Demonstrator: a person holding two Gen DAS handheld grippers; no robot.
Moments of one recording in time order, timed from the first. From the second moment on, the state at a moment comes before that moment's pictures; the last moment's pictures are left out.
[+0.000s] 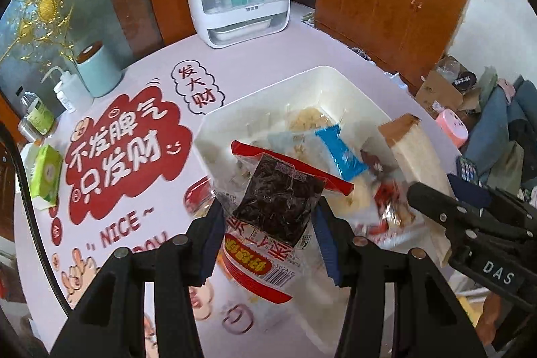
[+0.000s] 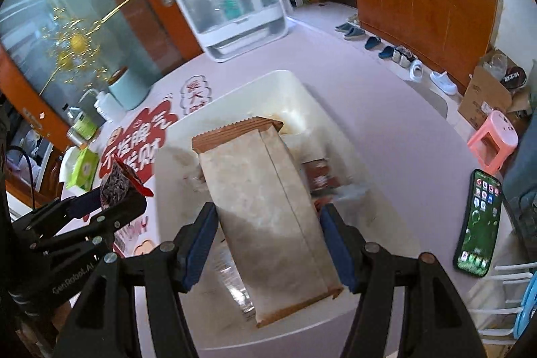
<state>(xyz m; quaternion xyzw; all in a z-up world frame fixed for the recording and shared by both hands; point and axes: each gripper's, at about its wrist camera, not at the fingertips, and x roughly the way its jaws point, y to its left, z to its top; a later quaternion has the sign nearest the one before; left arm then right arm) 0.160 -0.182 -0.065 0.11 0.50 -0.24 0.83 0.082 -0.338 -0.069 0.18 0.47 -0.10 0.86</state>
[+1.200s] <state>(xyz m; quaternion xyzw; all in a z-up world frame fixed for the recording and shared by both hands) 0.194 -0.184 -0.080 0.12 0.53 -0.17 0.83 0.105 -0.338 -0.092 0.13 0.50 -0.06 0.85</state>
